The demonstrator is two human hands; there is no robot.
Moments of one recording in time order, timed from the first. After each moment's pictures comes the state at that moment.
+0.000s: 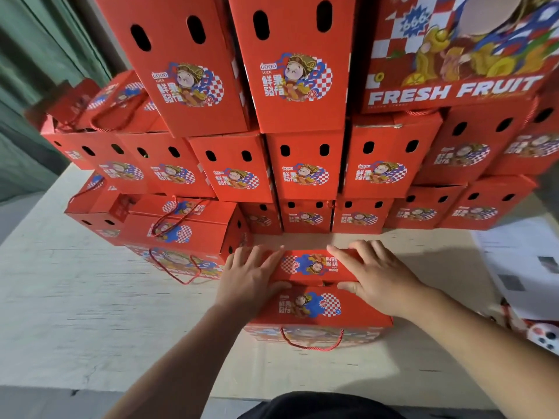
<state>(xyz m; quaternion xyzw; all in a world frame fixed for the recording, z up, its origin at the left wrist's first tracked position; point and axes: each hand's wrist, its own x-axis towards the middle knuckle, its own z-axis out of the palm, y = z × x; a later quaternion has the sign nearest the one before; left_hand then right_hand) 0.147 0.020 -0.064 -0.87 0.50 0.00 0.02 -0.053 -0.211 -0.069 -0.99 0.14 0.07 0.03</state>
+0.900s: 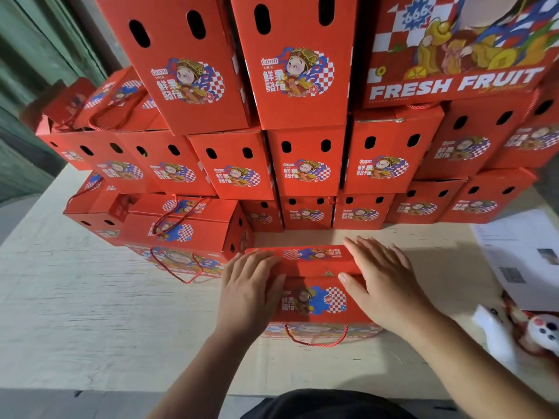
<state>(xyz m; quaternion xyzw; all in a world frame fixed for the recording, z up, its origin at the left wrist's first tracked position) 0.116 0.043 -0.069 -0.84 0.47 -0.10 -0.24 -0.067 -0.162 -0.042 -0.95 0.25 -0.06 0.16</state>
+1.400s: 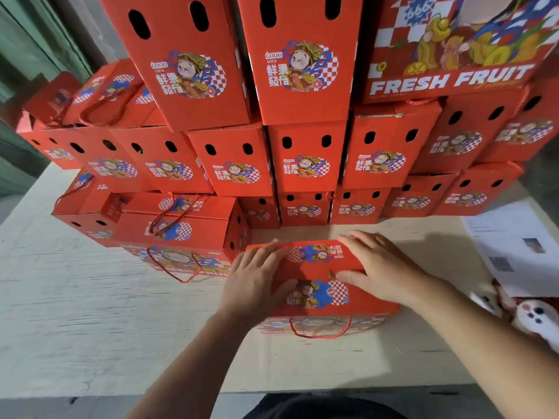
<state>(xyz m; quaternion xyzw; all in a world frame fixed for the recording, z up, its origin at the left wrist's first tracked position) 0.141 0.038 -0.069 -0.83 0.53 0.02 -0.14 -0.049 -0.189 -0.041 -0.96 0.22 0.07 0.15</state>
